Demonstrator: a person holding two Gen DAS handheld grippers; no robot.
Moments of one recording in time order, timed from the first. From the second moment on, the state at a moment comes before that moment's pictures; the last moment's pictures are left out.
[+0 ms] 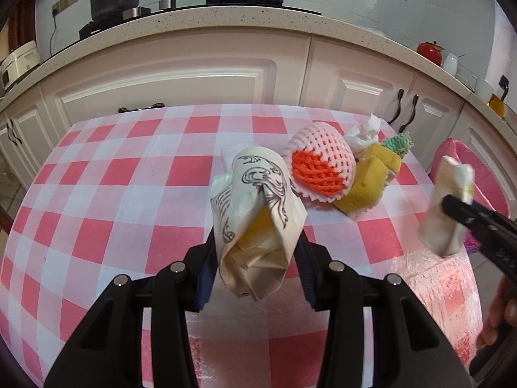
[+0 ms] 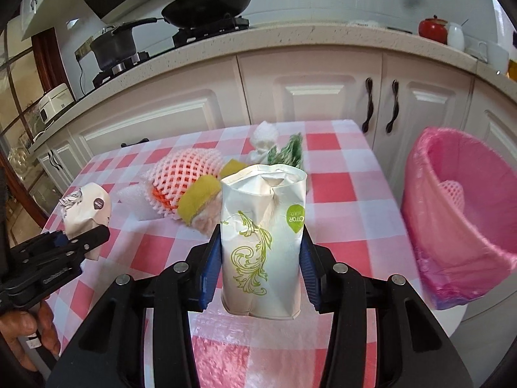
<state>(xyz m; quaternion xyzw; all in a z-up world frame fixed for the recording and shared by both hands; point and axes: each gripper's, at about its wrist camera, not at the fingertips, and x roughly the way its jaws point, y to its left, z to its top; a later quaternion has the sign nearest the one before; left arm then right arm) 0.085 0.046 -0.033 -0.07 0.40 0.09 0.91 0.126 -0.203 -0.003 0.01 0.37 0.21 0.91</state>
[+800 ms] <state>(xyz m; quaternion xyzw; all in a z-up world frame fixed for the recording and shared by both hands) 0.101 0.011 -0.013 -0.03 0.39 0.10 0.92 0.142 -0.269 0.036 0.01 0.34 0.18 0.92</state>
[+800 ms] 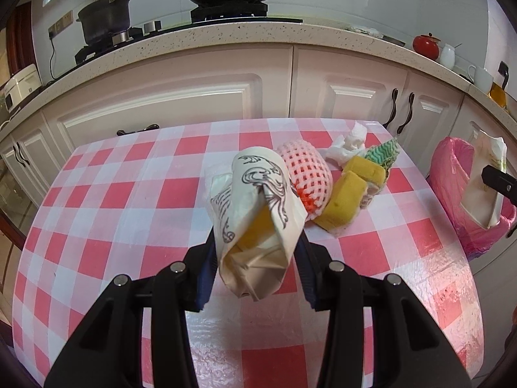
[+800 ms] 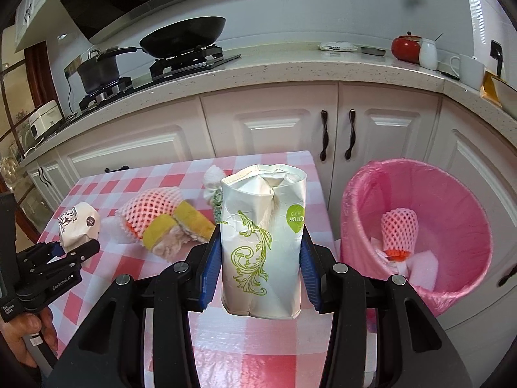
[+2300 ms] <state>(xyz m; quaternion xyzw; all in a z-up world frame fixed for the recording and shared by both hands) 0.178 -0.145 0.034 -0.01 0.35 -0.03 0.93 0.184 -0.433 0.048 0.04 0.33 0.09 0.94</state>
